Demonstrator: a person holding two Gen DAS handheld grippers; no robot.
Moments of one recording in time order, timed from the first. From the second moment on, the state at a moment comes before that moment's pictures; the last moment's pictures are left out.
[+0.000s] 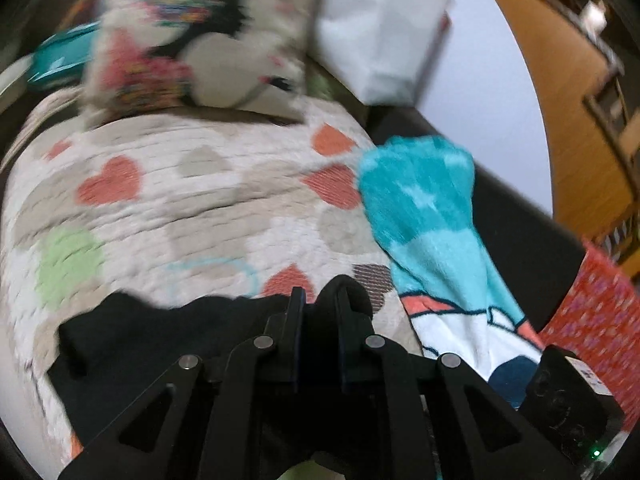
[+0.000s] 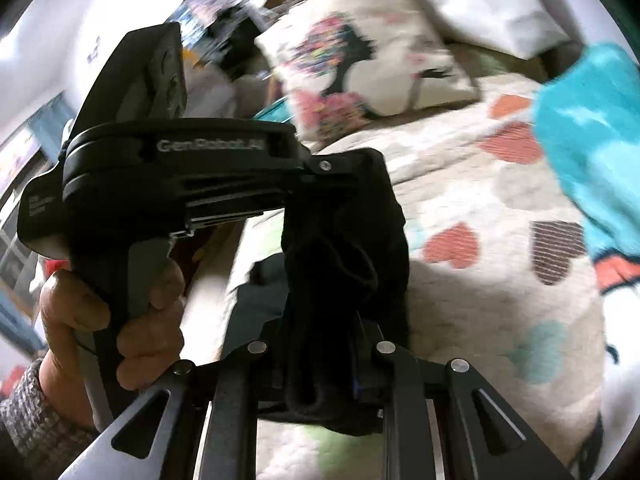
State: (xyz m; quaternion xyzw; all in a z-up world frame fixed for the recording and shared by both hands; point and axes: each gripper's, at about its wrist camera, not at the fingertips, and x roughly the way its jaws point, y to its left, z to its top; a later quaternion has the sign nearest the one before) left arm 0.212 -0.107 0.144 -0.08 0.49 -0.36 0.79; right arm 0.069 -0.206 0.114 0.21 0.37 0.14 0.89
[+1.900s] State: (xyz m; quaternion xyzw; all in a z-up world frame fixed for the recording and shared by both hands) left arm 0.183 0.075 0.045 -0.21 0.56 -0.11 0.79; right arm 0.053 -0.122 0.088 0.04 0.44 0.21 0.87
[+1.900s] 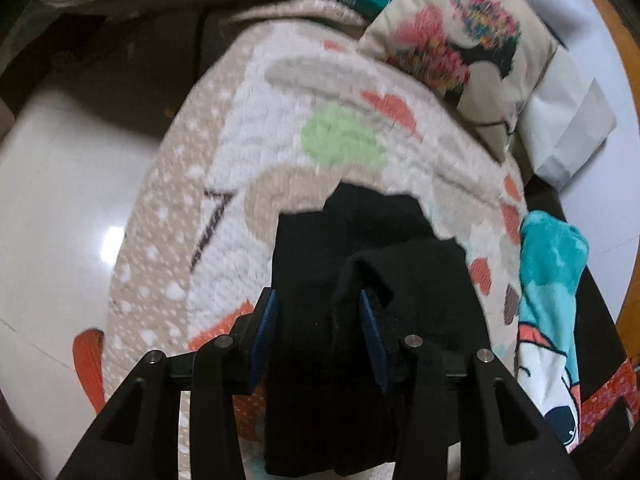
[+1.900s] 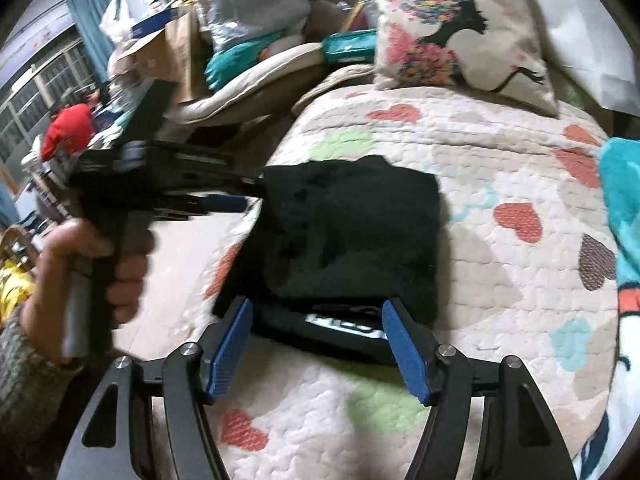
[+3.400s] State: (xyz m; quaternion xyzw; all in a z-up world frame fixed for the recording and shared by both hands) left arm 0.067 0.016 0.085 -0.01 0.38 0.03 0.92; right arm 0.046 -0.177 0.073 0.07 0.40 0.03 0.91
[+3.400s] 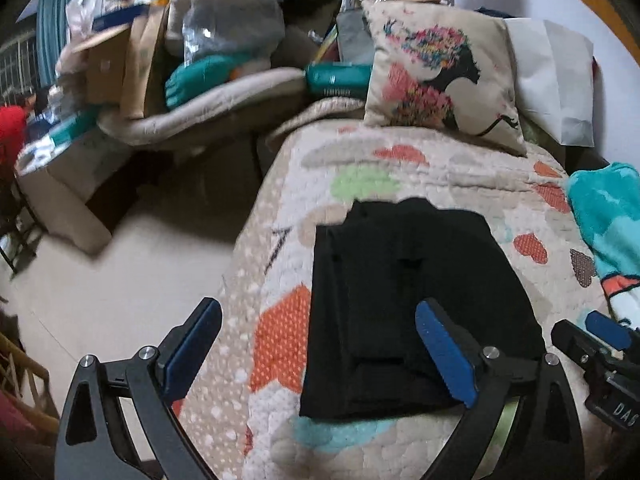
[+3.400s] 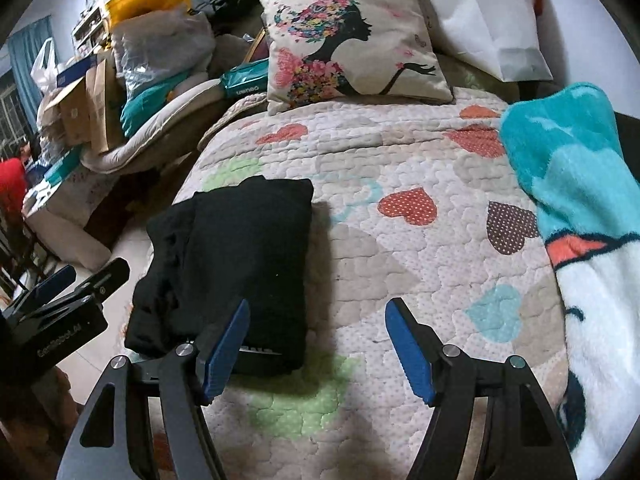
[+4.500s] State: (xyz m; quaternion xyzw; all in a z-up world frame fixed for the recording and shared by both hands) left arm 0.072 0.008 0.070 -0.04 0.43 -0.02 0.90; right arm 0.061 -0.187 0.064 0.06 0.41 0.03 0.91
